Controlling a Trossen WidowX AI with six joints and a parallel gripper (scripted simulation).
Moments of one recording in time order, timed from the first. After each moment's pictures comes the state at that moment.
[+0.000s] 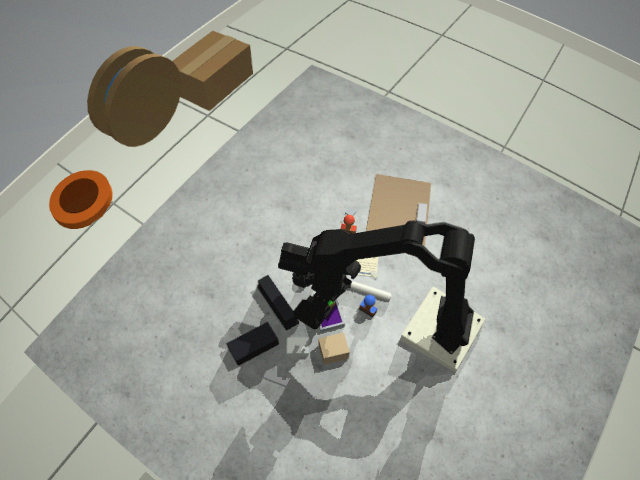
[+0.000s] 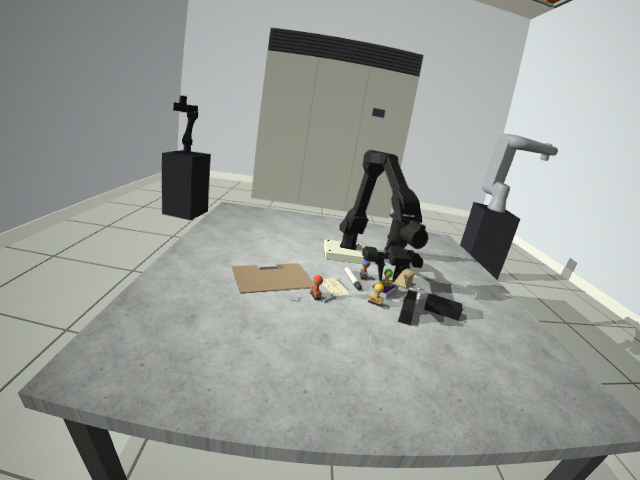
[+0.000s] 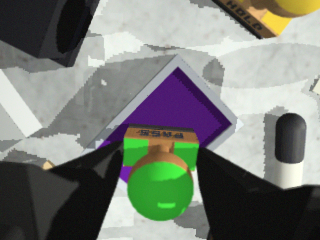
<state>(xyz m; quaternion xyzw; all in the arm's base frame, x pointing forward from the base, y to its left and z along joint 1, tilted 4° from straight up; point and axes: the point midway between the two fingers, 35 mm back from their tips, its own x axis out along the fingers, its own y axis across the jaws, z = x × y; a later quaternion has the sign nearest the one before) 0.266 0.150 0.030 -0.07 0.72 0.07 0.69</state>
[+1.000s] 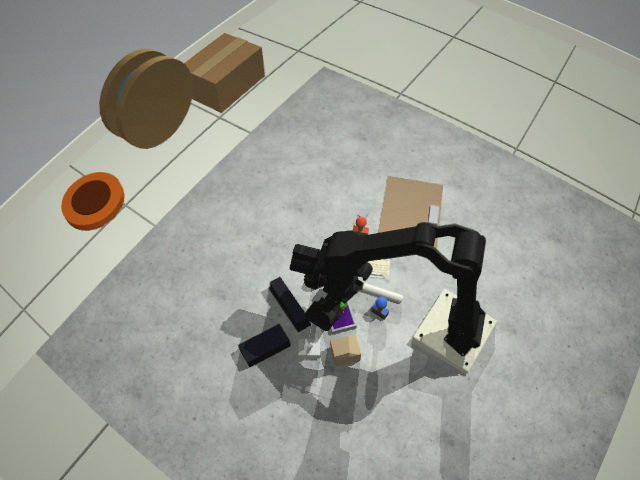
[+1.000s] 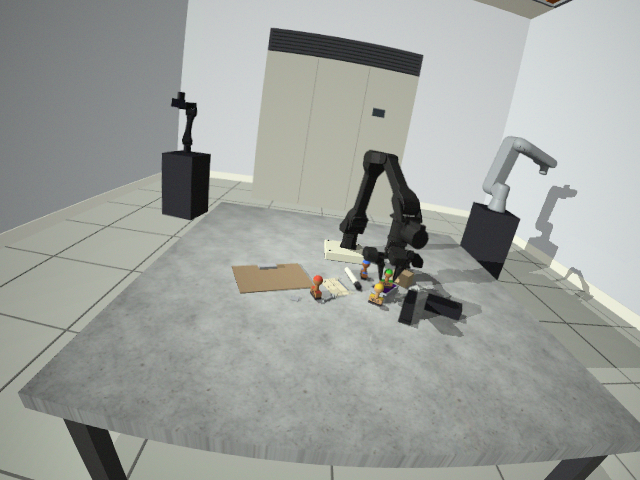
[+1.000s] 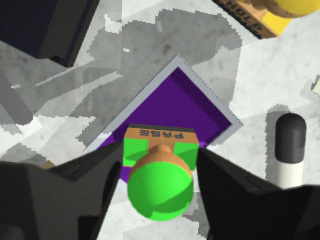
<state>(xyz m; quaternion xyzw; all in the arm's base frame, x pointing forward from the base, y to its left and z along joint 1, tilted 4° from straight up) 0.267 0.150 0.031 -0.07 0.72 0.07 0.69</state>
